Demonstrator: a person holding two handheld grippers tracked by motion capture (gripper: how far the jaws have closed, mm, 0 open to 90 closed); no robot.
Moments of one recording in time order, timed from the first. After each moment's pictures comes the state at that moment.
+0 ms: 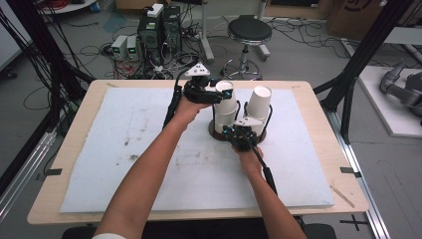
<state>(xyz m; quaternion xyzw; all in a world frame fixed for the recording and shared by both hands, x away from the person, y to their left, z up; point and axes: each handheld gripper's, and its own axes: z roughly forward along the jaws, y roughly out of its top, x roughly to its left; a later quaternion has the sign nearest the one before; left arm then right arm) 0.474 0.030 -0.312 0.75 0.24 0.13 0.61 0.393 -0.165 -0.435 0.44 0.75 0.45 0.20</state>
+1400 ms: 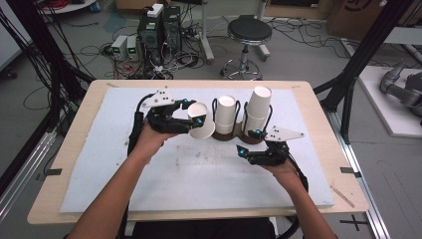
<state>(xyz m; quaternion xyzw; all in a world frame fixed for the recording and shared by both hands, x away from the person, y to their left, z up) 0.368 0.104 -0.321 0.76 0.20 0.14 0.60 0.335 -0.244 -0.397 0.28 0.79 0.53 0.17</state>
